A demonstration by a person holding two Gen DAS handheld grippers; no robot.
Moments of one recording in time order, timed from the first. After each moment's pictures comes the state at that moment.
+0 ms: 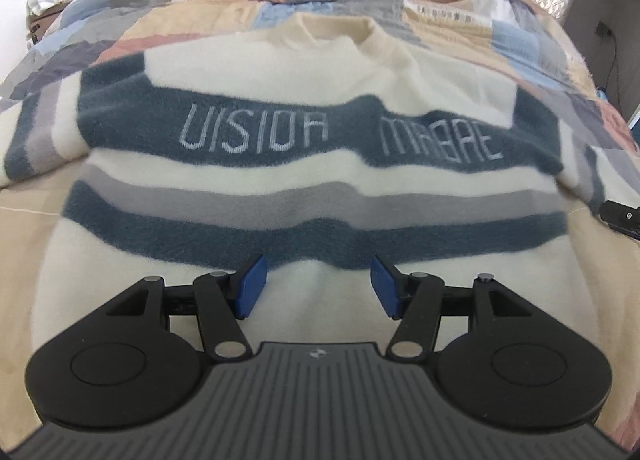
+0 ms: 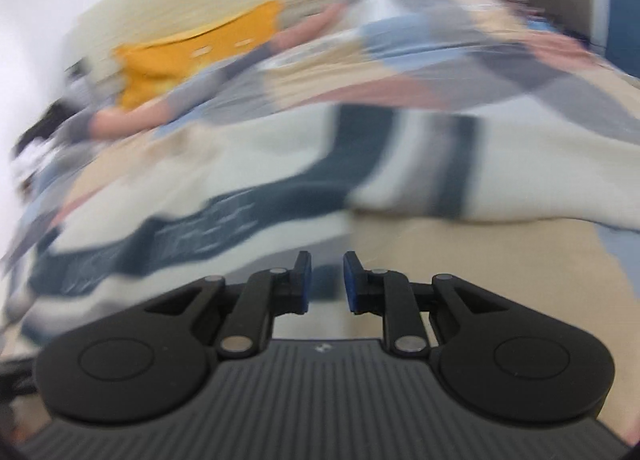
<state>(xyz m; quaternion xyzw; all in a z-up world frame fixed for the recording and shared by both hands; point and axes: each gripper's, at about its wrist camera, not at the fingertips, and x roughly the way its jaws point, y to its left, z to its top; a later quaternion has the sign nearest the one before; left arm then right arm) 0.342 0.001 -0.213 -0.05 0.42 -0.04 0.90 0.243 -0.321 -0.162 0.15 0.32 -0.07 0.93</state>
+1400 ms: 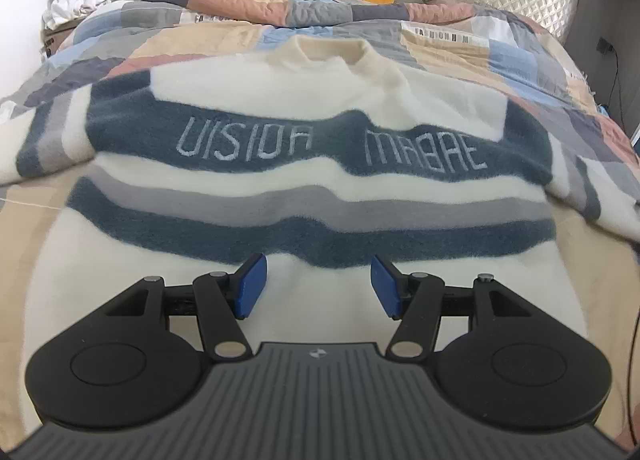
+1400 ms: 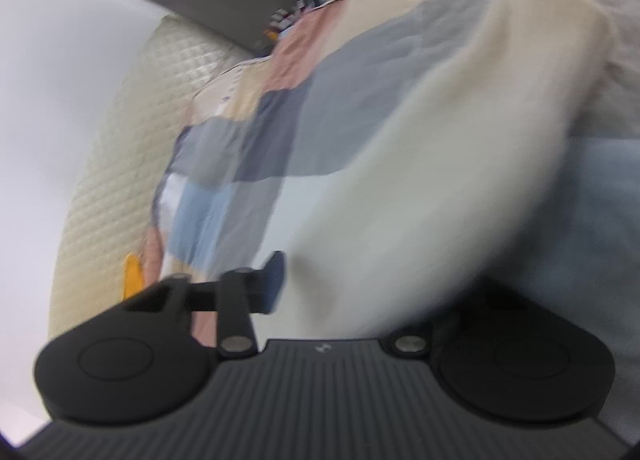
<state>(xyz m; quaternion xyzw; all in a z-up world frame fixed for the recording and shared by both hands) 0.323 -0.019 -0.214 -0.06 0.39 -0.03 0.92 0.271 -0.624 -0.268 0.54 0.12 -0.21 0.81</state>
